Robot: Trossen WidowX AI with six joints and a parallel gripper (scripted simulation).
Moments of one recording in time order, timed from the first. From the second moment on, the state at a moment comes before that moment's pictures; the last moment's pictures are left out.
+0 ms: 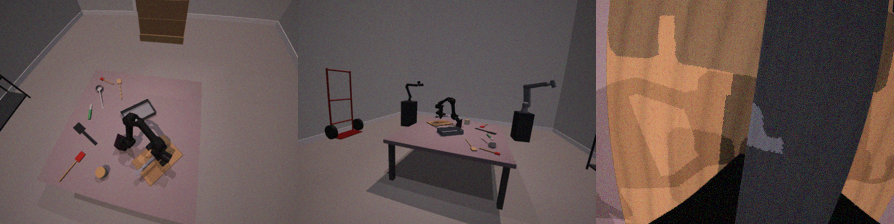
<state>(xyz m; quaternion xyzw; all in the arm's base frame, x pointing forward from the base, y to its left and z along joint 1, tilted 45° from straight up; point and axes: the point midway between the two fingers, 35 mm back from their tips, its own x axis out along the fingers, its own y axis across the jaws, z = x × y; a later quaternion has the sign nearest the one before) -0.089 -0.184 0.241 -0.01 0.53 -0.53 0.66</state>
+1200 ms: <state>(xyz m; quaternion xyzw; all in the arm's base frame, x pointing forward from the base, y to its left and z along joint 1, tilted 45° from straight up) -0.015 -0.145 0.280 -0.12 0.54 -0.49 0.67</state>
